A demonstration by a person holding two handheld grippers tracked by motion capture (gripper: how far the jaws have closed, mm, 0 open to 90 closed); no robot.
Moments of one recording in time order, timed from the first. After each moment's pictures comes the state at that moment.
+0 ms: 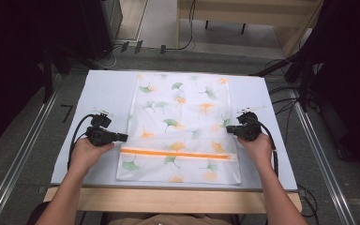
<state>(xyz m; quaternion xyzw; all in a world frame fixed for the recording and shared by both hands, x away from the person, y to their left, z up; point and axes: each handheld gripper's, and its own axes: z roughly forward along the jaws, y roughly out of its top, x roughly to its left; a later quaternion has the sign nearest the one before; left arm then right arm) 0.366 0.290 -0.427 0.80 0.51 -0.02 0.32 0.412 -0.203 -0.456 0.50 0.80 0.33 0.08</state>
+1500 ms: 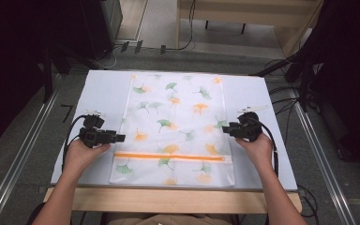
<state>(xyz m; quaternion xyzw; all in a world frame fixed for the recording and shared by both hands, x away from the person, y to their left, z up) 0.360 0.300 -0.424 0.78 0.52 0.03 0.33 0.402 -0.204 -0.442 0.48 0.79 0.36 0.10</state>
